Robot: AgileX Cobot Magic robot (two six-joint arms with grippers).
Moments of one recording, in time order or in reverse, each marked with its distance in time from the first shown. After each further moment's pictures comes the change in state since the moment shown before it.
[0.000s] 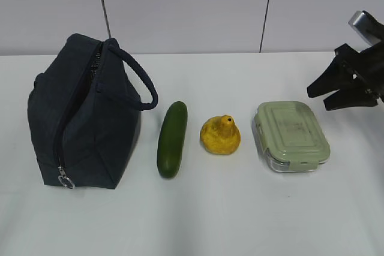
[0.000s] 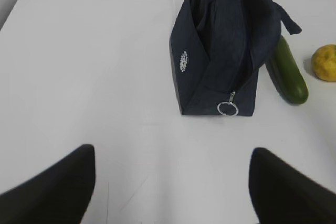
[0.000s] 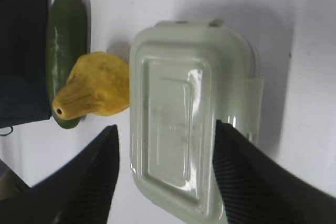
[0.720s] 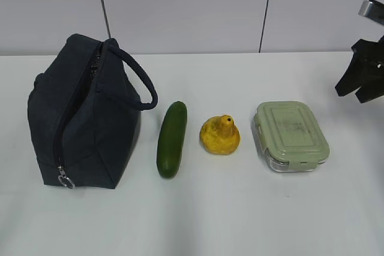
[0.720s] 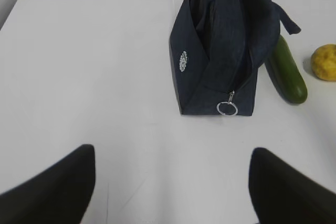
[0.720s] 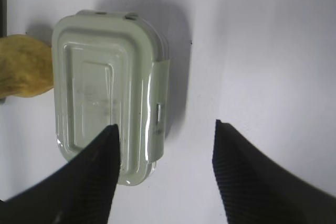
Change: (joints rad) left arm 0.000 0.000 0.000 0.000 0.000 0.000; right arm -0.002 0.010 -0.197 -0.342 0.086 0.162
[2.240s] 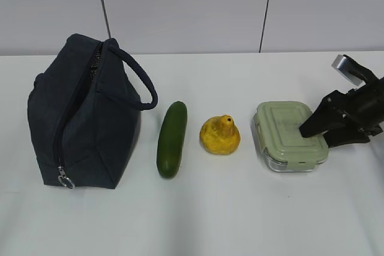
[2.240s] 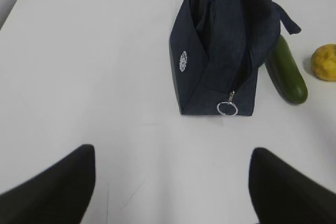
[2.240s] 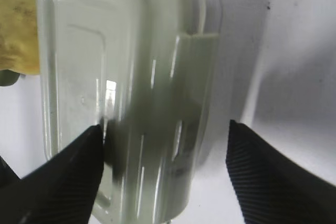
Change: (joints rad) left arm 0.000 0.000 0.000 0.000 0.000 0.000; right arm 0.000 0.143 0.246 0.311 -0.120 -0.371
